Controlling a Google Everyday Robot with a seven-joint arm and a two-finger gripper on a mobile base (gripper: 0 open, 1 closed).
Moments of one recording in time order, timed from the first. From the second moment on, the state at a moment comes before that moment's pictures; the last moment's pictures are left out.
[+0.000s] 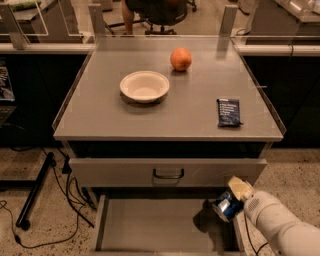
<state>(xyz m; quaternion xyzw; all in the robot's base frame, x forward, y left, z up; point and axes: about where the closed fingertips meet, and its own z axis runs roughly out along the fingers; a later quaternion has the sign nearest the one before) 0.458 -0.256 0.659 0.23 0.84 0.16 0.46</state>
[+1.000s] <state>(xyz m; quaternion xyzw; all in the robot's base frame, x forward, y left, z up) 0.464 -0.270 0.551 0.29 0.86 0.16 0.38</state>
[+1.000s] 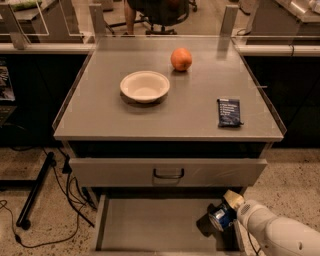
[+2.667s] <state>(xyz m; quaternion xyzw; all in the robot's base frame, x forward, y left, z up) 0.495 -0.231 0.402 0.33 0.87 0.25 0.27</state>
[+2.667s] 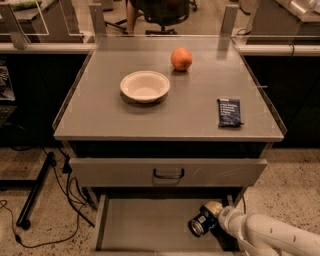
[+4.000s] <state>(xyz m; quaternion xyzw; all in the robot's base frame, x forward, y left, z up) 0.492 -0.228 0.402 0.32 0.87 0.25 0.28</state>
